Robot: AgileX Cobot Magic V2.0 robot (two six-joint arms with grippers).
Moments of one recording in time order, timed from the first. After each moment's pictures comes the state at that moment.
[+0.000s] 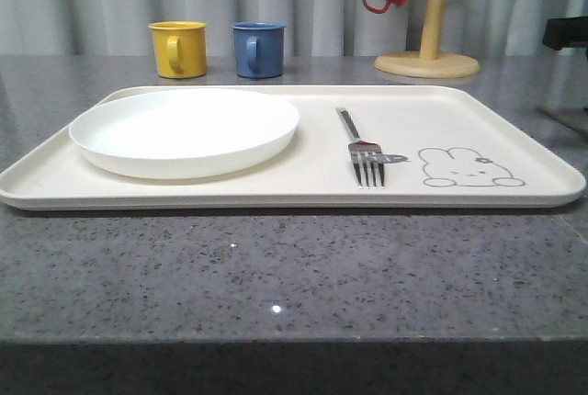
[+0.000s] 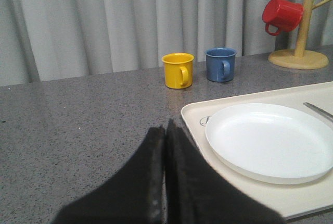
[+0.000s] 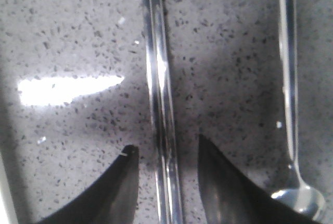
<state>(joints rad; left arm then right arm) -0.15 0.13 -0.37 -0.13 0.36 0.23 -0.01 1.72 -1.37 0.05 1.13 0.10</state>
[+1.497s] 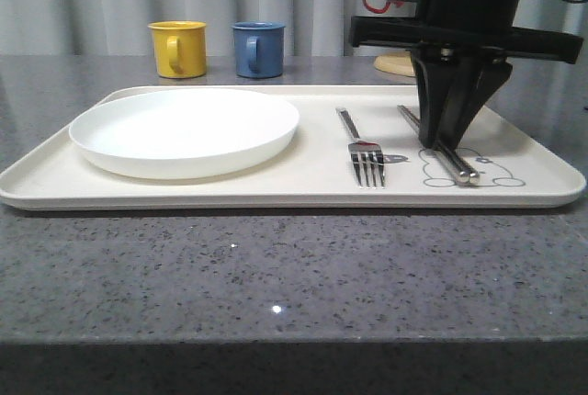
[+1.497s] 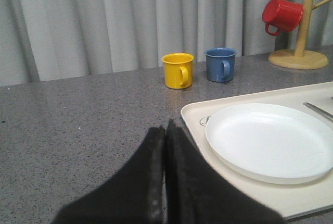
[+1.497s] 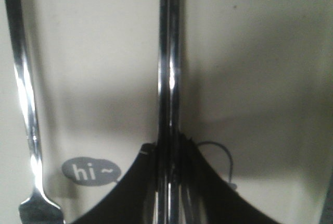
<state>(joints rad) -0.15 0.13 -0.37 -0.13 0.36 0.23 0.36 1.85 -1.55 0.12 1.19 0.39</state>
